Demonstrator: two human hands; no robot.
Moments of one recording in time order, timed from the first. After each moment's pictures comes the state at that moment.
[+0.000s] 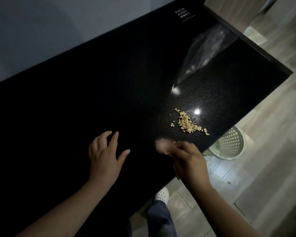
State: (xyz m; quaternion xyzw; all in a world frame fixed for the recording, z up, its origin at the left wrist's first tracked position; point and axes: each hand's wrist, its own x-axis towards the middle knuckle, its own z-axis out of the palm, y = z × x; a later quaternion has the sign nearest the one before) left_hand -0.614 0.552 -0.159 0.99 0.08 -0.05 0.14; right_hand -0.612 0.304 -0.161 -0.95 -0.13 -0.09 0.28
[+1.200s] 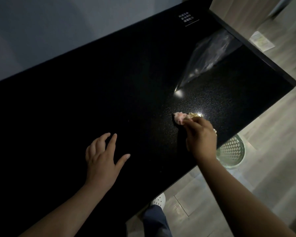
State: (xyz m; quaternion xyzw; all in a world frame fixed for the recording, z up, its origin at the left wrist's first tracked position) left_hand -0.605 0.538 -0.156 0.99 0.09 -0.07 0.12; right_hand -0.515 0.268 -0.163 -0.95 -0.03 -0.13 0.27
